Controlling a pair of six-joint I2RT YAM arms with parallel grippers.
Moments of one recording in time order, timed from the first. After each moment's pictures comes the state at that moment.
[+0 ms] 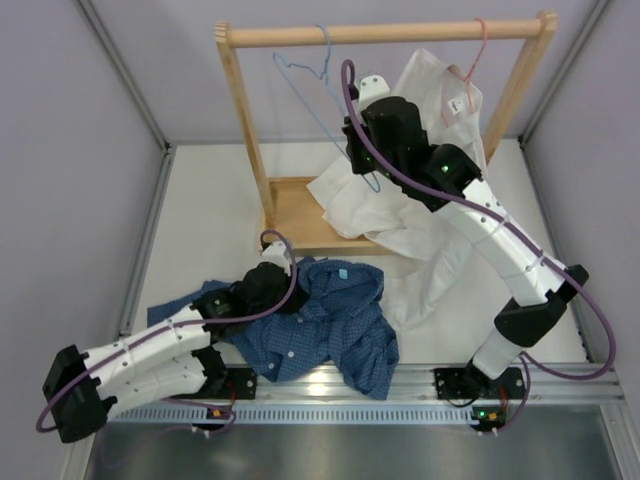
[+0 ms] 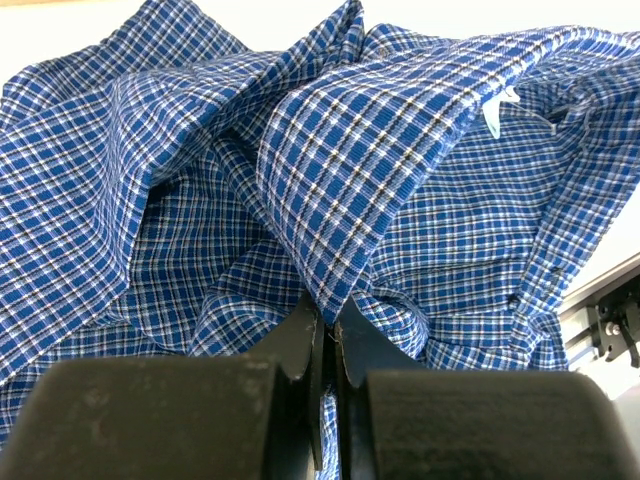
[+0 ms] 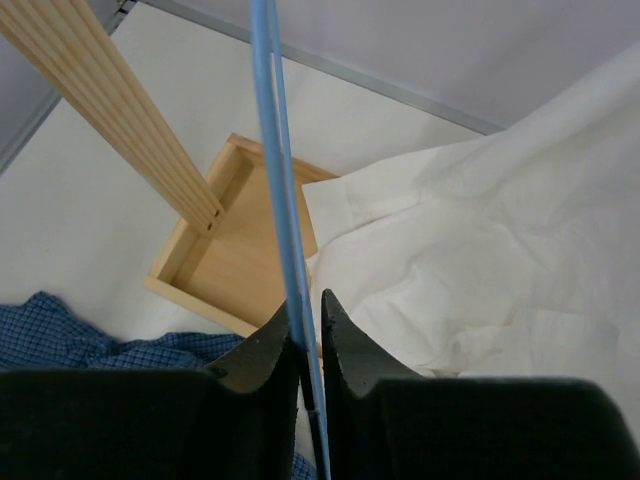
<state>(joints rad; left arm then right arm) -0.91 0.88 0.55 -0.31 -0.18 -0.73 0.81 1.66 2.05 -0.79 0.32 0.13</state>
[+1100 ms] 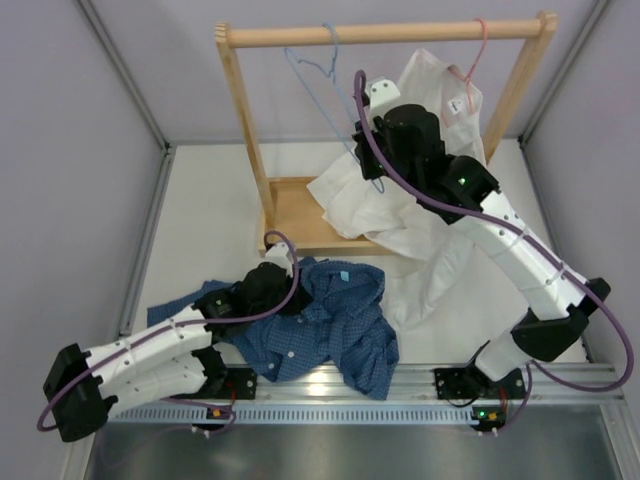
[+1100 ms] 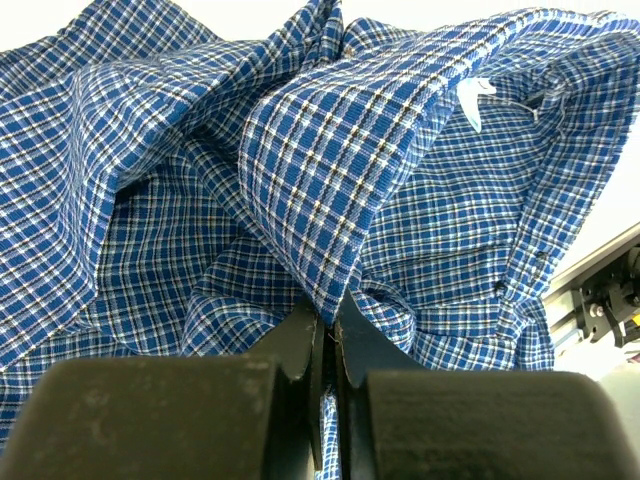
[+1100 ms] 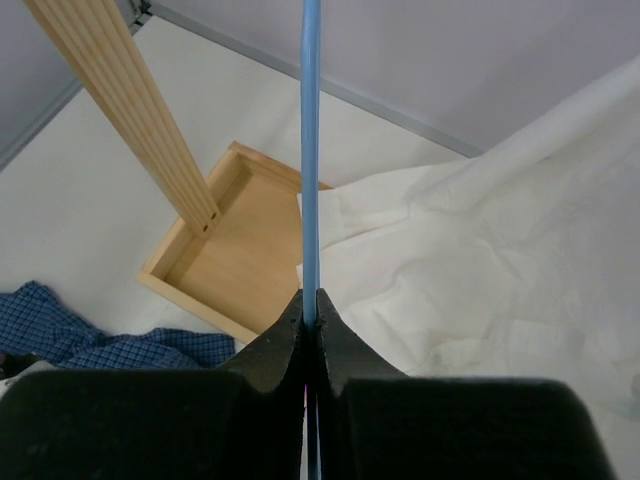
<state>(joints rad) -0.91 0.90 0.54 -0.28 -0.12 -0.73 0.80 1.55 1.92 -0.71 0.30 0.05</state>
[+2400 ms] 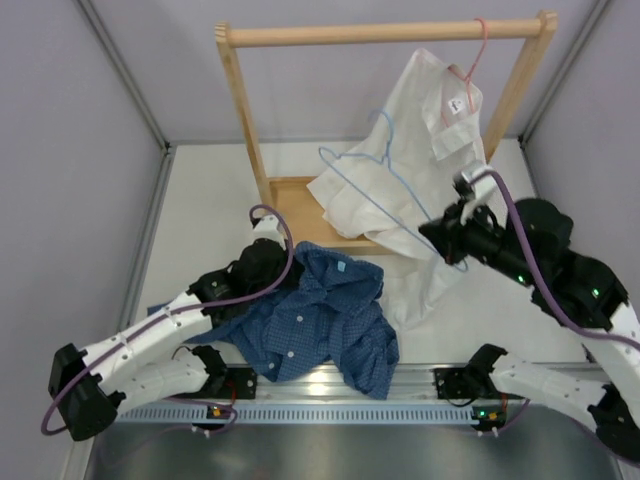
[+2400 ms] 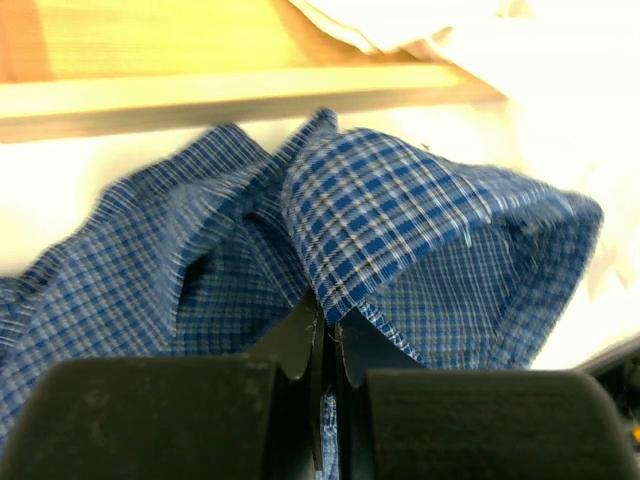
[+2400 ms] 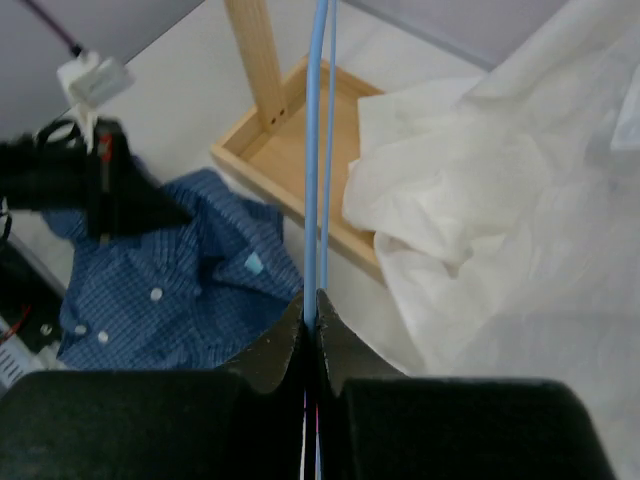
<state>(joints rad) -0.85 0.94 0.71 -0.36 -0.29 -0.71 0.77 0.94 1.46 -0.77 0.08 0.06</state>
